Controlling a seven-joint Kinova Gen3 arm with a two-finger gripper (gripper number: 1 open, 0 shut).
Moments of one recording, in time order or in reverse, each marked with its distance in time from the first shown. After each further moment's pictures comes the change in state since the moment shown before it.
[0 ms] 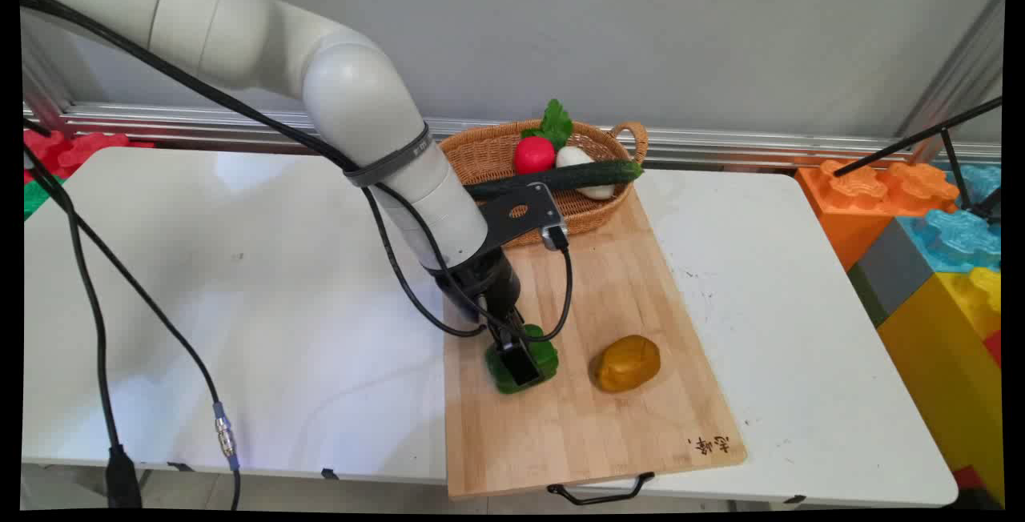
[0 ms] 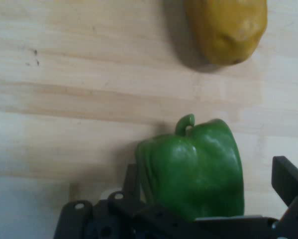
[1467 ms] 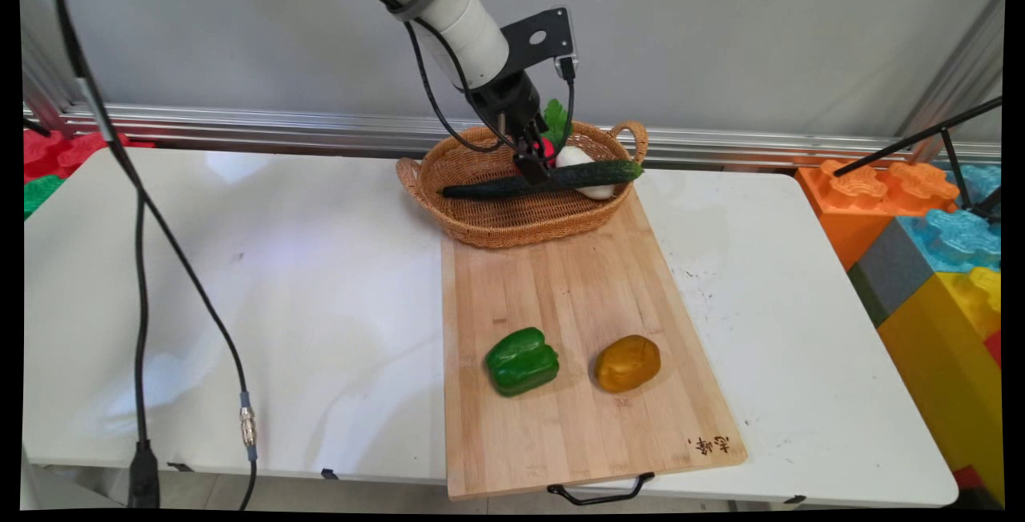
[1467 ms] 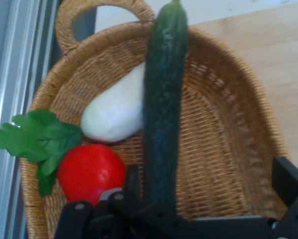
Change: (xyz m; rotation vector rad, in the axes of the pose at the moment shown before) arm 0.082 -0.154 -0.078 0.355 0.101 0.310
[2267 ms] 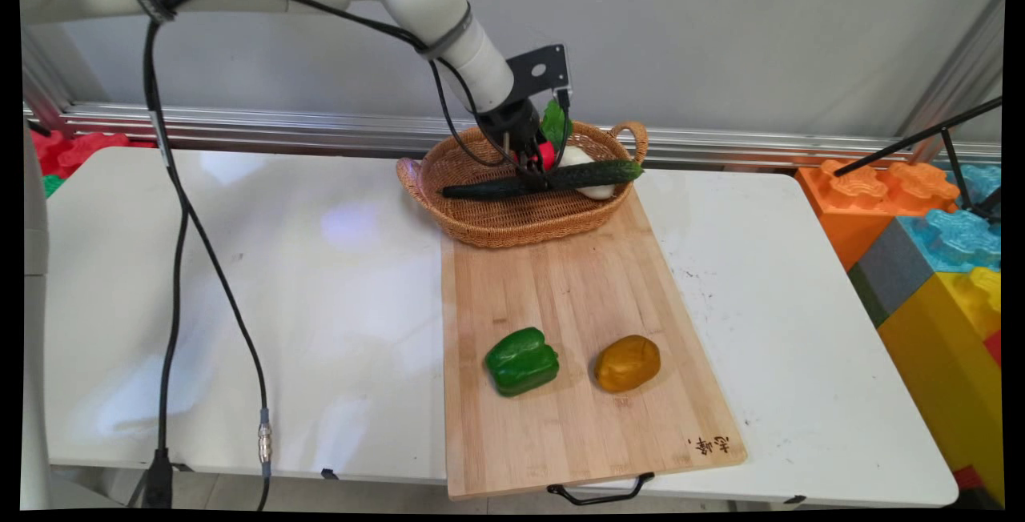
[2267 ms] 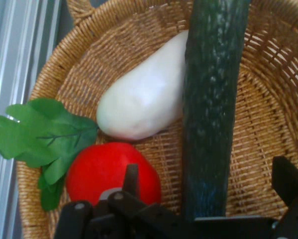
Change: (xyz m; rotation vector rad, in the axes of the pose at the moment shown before) arm -0.026 -0.029 0.074 0.003 -0.008 0.010
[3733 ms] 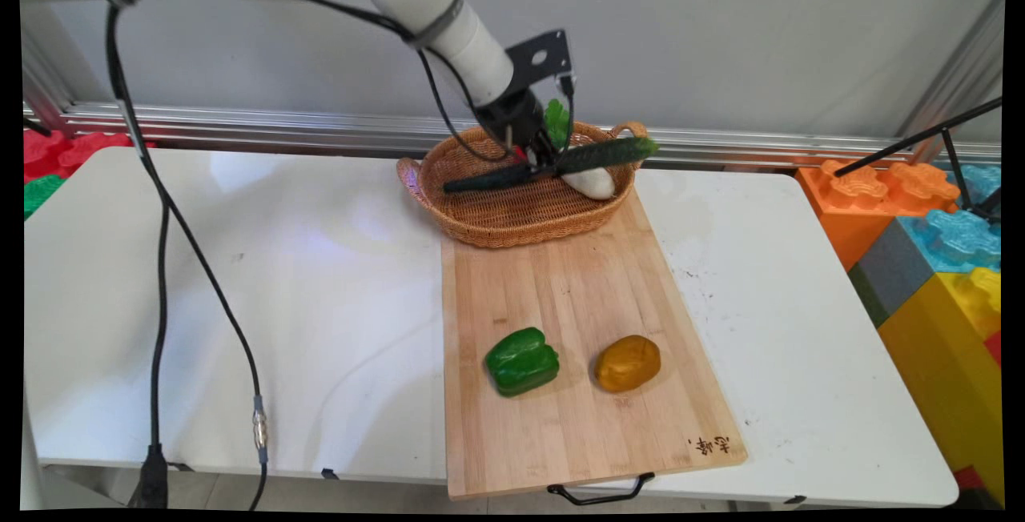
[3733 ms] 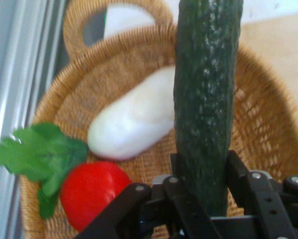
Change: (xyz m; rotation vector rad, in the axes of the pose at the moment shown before) arm 0.021 0.022 -0.049 0.008 0.058 -0.021
